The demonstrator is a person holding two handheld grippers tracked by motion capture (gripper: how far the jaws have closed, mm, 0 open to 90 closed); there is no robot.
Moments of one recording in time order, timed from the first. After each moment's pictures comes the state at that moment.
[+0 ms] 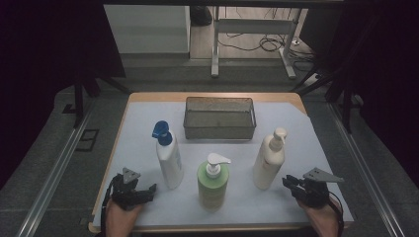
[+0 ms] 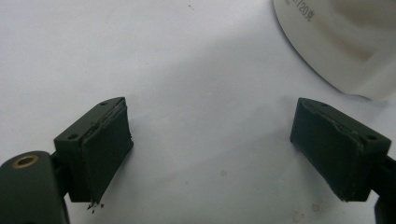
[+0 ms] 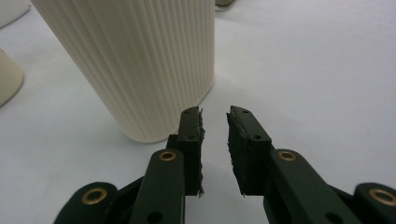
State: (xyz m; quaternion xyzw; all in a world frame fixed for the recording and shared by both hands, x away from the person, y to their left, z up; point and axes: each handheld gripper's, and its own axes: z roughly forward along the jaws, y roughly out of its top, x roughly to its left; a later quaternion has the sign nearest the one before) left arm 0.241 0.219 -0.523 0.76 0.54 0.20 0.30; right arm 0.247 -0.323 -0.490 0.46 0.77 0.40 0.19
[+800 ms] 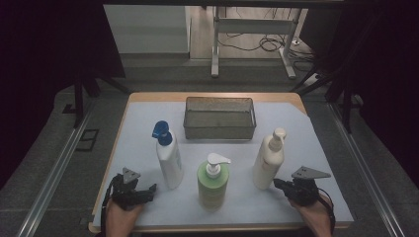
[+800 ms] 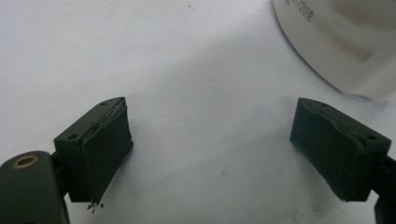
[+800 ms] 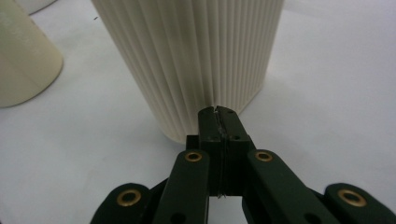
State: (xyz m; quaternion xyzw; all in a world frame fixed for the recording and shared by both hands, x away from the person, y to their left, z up) left arm 0.241 0.219 -0.523 0.76 0.54 0.20 0.30; right arm 0.254 -0.301 -0.493 0.42 0.80 0.40 0.14
